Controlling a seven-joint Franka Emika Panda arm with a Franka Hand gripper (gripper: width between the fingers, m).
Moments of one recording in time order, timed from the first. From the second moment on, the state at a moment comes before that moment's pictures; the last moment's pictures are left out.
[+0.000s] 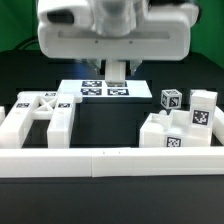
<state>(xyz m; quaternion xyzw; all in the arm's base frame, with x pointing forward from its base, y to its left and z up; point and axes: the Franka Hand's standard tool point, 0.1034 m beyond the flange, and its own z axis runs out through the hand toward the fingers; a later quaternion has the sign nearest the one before) 0.549 -0.023 0.095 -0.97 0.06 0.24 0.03</state>
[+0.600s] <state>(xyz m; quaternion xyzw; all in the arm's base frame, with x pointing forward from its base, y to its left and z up) 0.583 -0.004 0.106 -1.00 0.07 0.04 0.01</state>
